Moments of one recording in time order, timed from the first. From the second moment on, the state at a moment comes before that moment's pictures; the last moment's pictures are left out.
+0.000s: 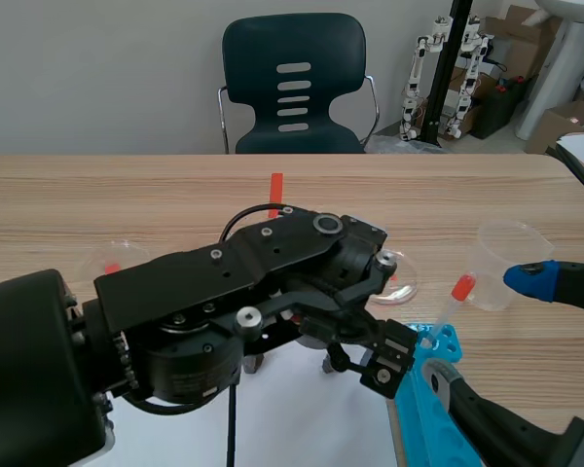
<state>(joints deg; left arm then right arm) -23.8 -1.9 64.5 73.2 -18.4 32.1 60.4 -52.3 30.5 11.8 113.6 9.7 35.2 20.5</state>
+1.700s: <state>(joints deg) -25.7 0.9 66.9 62.6 -30.8 29.5 51.3 -52.3 30.5 11.8 113.6 9.7 35.2 20.5</state>
